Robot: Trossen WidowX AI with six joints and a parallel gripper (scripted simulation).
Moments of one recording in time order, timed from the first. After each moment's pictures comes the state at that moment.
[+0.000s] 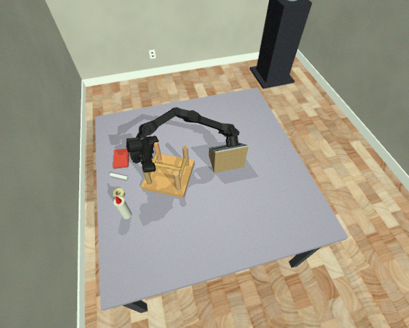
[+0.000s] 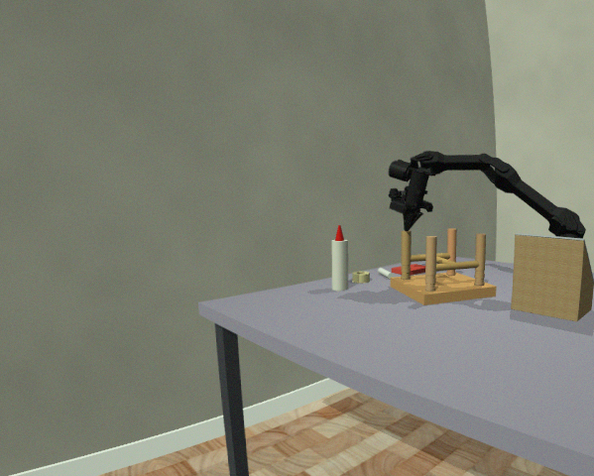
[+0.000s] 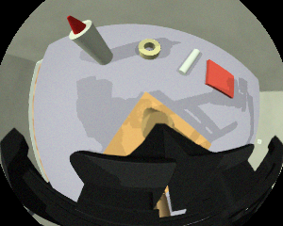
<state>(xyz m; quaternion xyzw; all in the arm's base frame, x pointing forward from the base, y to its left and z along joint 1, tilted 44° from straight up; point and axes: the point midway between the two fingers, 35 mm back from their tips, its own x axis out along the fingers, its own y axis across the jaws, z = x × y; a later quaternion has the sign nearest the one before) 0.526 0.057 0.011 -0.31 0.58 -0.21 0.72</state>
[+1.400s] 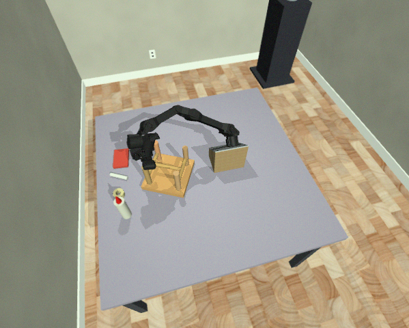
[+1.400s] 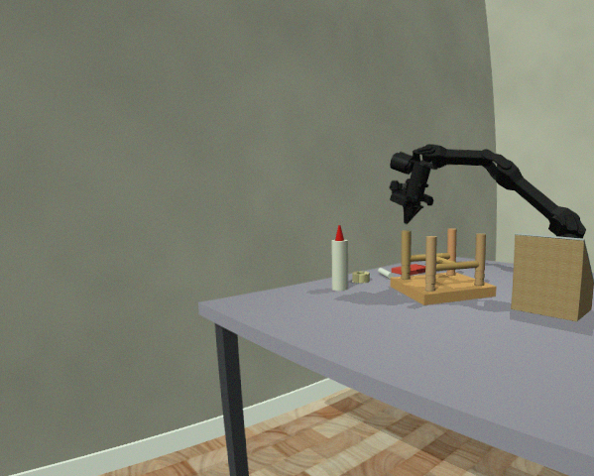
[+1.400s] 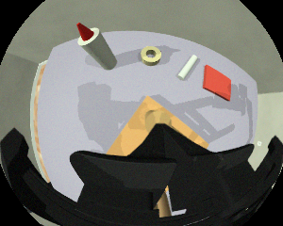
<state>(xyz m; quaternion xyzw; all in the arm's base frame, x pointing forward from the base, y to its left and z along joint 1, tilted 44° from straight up) 0.525 0.076 0.026 -0.31 0.57 -0.20 0.74</state>
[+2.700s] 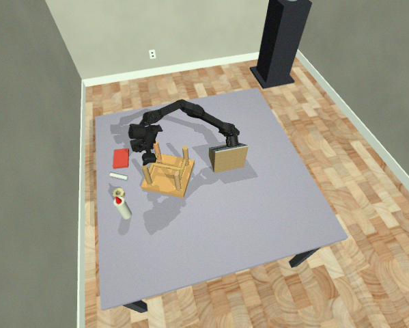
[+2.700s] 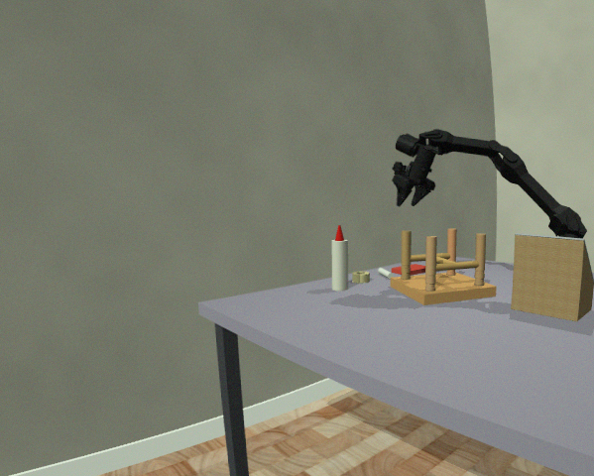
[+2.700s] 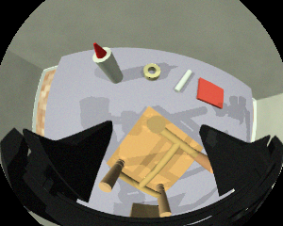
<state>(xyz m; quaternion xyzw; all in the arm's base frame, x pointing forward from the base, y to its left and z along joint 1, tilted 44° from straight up) 0.523 0.118 0.066 -0.32 0.53 -0.17 0.77</state>
